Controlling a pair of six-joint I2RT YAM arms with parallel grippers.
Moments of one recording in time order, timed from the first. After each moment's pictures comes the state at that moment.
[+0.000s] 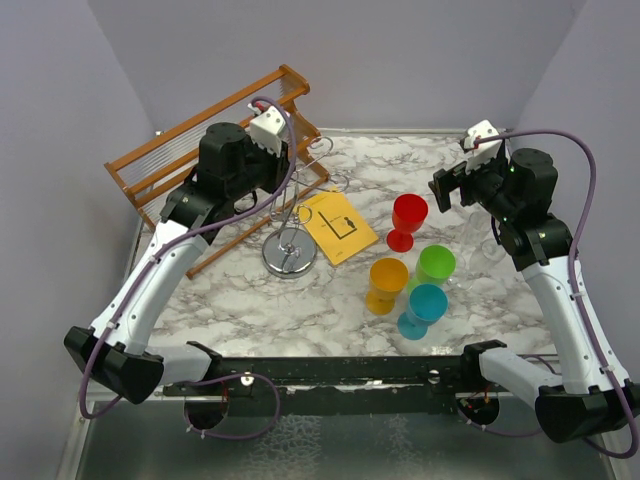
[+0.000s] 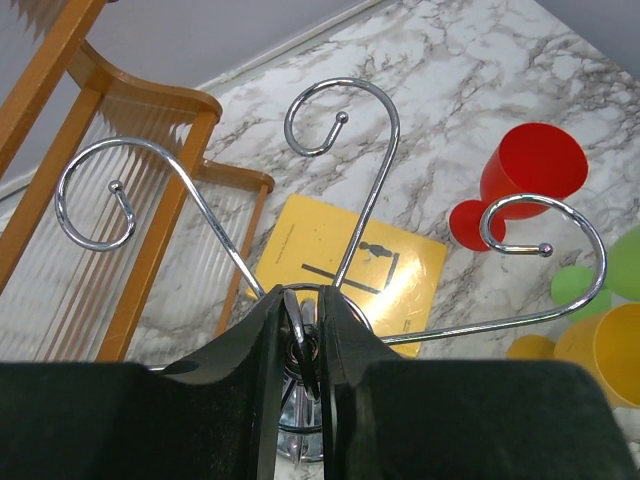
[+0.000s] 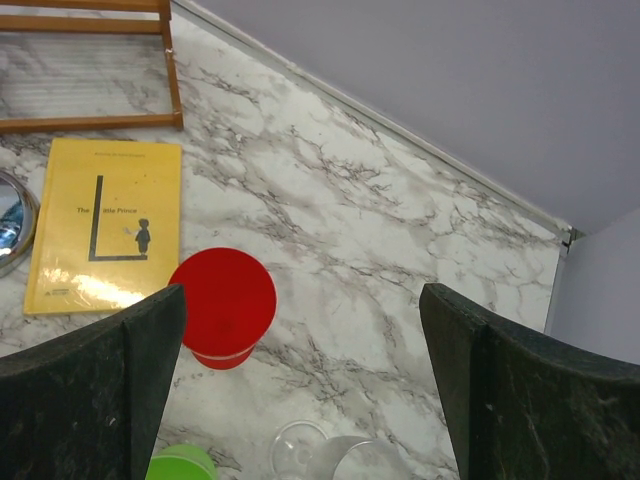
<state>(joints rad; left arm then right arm) -0.47 1.27 1.45 -0.51 0.17 0.02 0.17 1.03 1.20 -0.43 -0.21 -0.33</state>
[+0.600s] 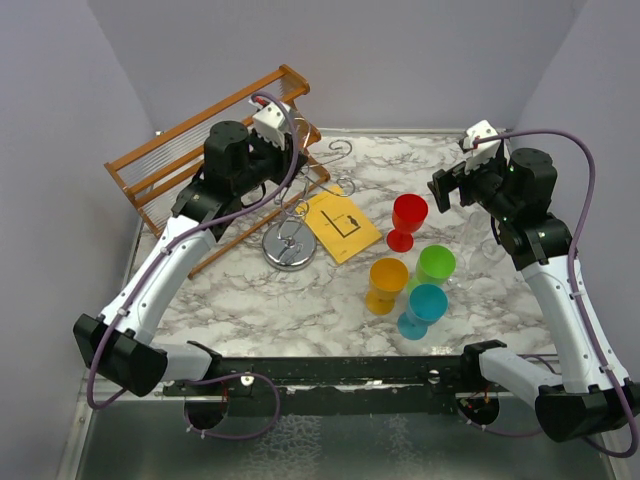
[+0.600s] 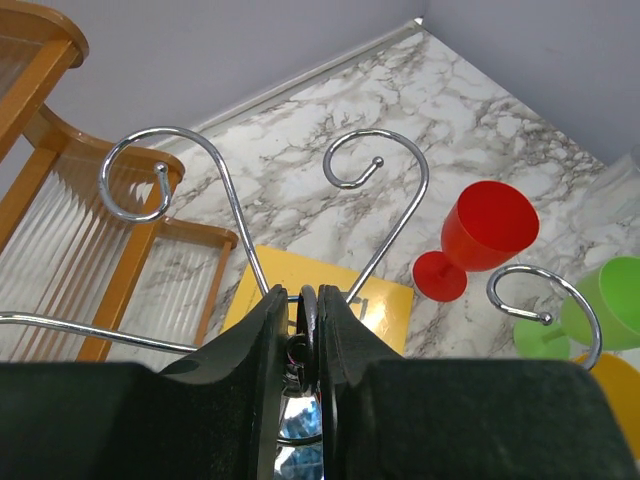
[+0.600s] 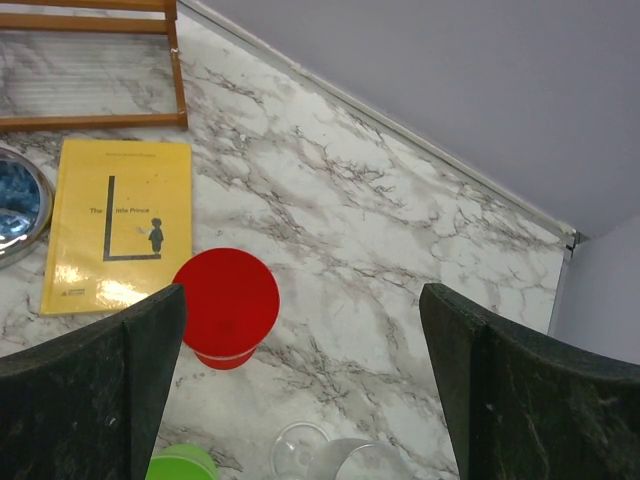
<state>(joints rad) -0.46 1.30 1.39 -0.30 0.26 -0.05 0.17 1.03 1.20 -0.43 -0.22 -0.34</state>
